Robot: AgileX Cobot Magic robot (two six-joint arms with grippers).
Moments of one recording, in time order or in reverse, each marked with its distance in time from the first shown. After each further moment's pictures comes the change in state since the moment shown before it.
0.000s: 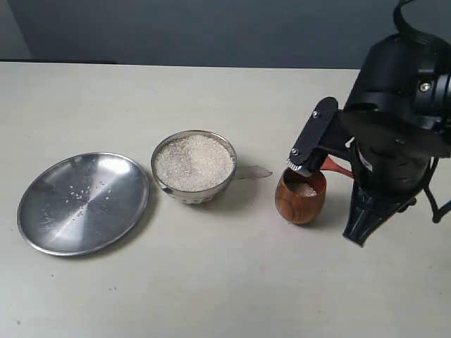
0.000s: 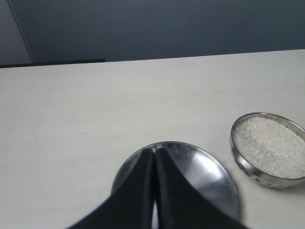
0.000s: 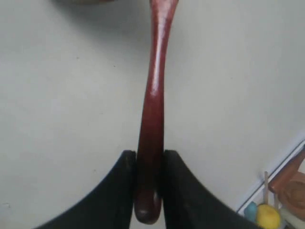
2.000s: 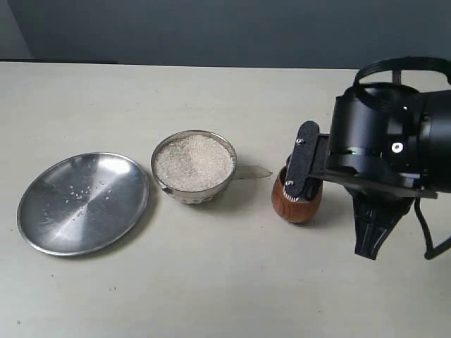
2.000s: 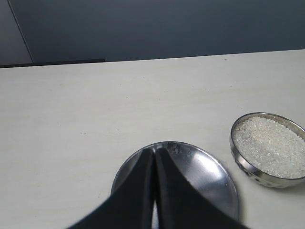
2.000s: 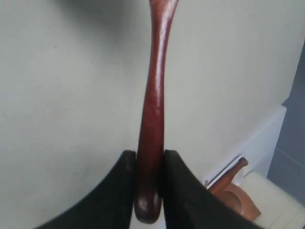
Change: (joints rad) left arm 0.000 0.000 0.000 0.000 0.000 0.000; right arm 0.116 0.027 0.068 -0.171 -0.004 -0.019
